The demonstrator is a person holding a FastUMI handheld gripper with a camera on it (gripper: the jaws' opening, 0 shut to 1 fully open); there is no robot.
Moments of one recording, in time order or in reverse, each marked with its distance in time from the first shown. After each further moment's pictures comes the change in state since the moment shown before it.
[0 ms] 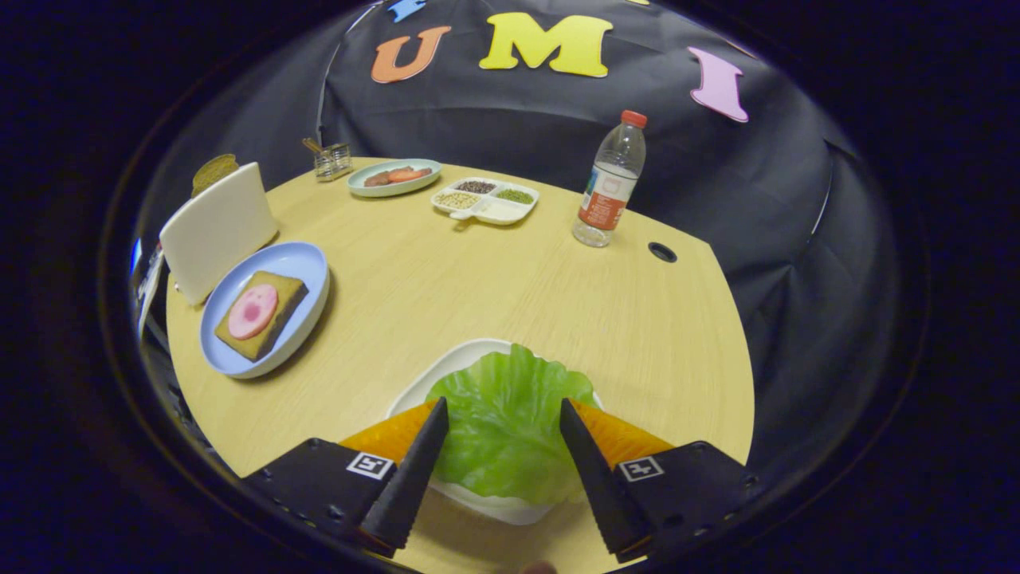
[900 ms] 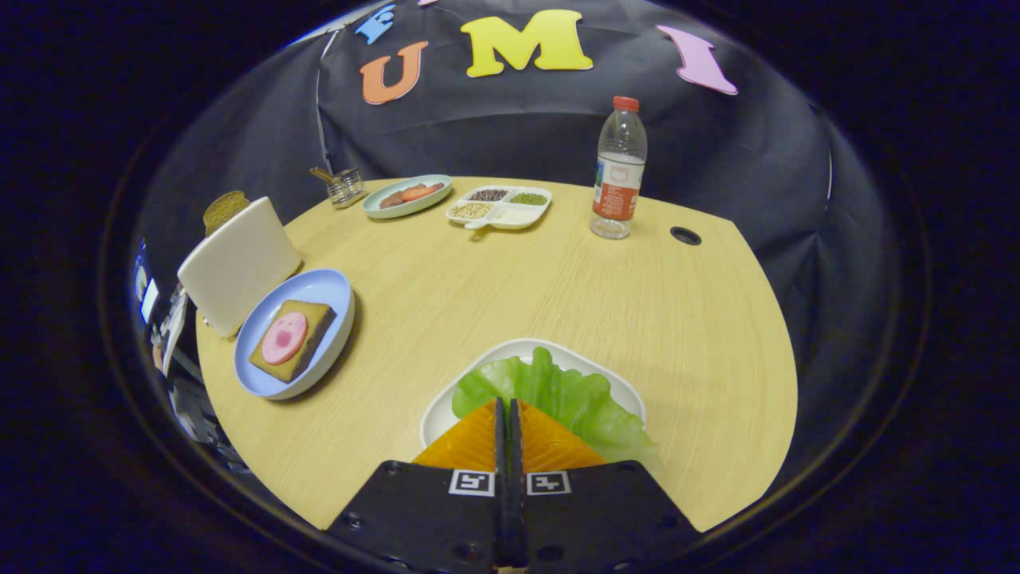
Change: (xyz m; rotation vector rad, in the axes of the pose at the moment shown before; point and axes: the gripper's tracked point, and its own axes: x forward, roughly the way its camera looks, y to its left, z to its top) arm -0.012 0.012 0.011 0.124 -0.058 0.144
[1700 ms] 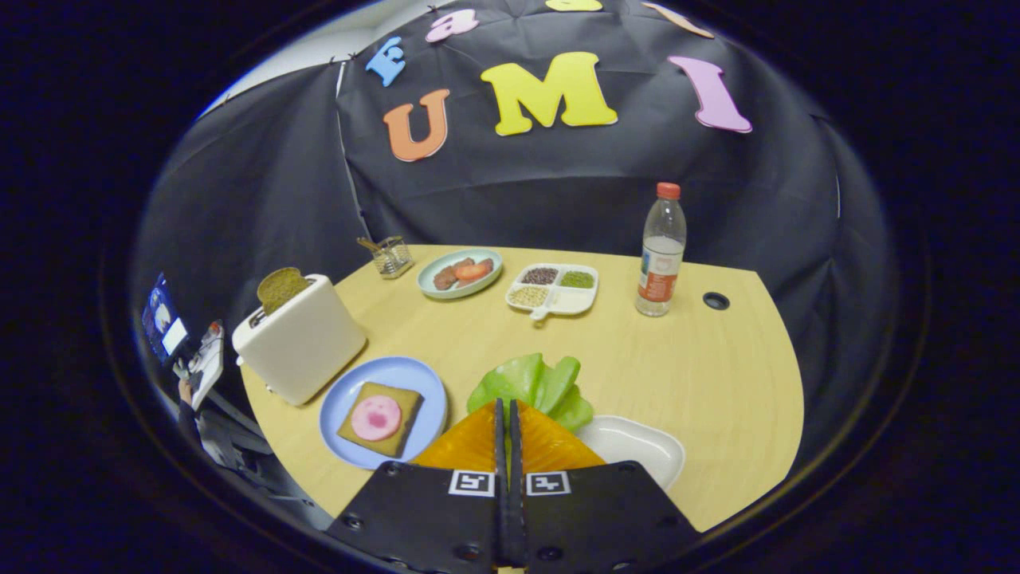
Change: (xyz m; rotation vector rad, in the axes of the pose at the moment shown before) arm -0.051 0.089 0.092 0.044 -0.186 0.152
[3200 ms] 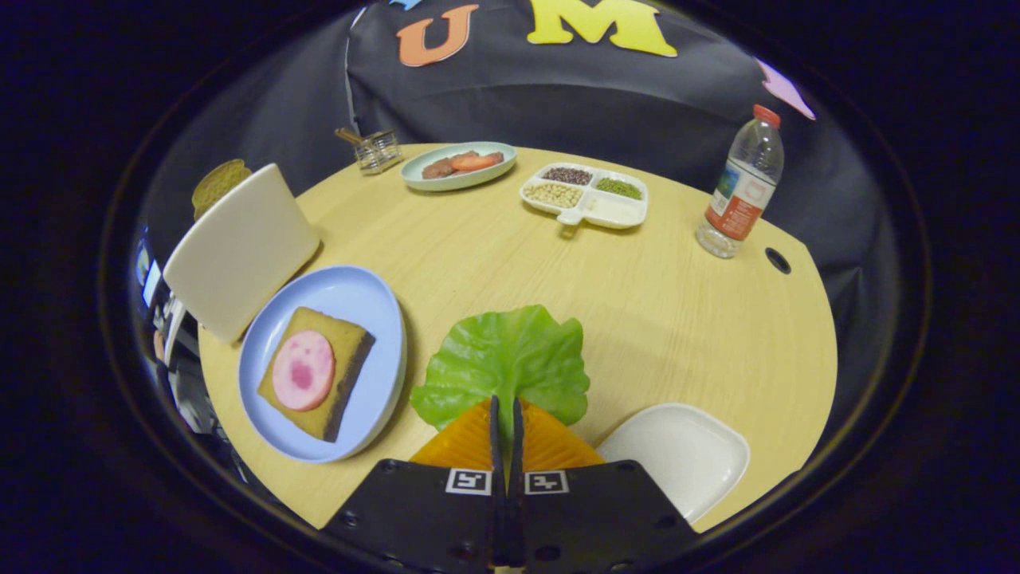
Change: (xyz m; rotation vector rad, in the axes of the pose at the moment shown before) arm 0.100 -0.011 -0.072 -0.093 0.295 -0.053
